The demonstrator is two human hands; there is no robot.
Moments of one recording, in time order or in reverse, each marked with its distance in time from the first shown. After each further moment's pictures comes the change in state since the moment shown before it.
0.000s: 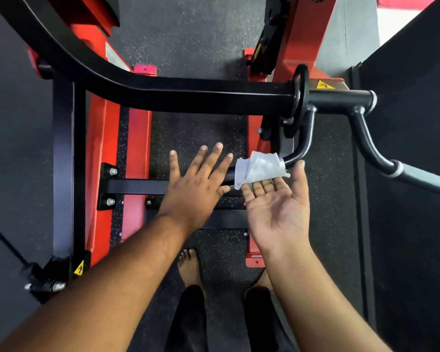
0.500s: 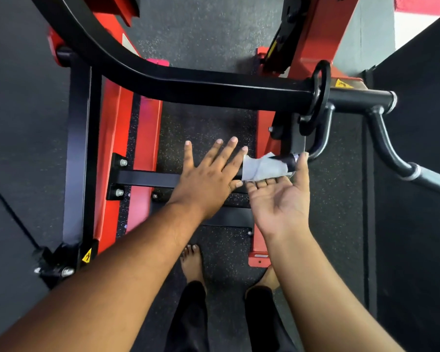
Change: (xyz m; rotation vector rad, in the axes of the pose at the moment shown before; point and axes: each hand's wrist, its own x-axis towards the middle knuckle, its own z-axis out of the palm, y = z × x) left_hand 0.002 -0.002 -0.005 0.005 -0.047 0.011; right_hand 0.012 0.016 0.005 -0.046 0.009 0.047
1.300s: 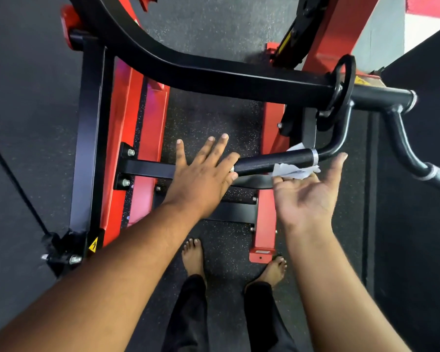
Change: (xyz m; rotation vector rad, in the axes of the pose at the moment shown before) left_hand -0.030 -0.024 0.006 -0.077 0.052 -0.096; right_hand 0.003 -0.002 0.000 0.046 -0.043 -0.148
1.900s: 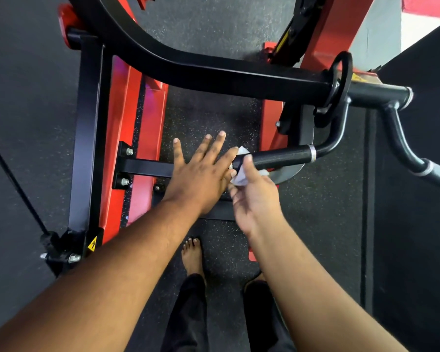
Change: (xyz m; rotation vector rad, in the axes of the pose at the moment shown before) left_hand 0.000 0.002 -0.002 0.011 -0.060 -0.031; right_hand -0.024 0.063 0.015 -0.484 0.178 0.175
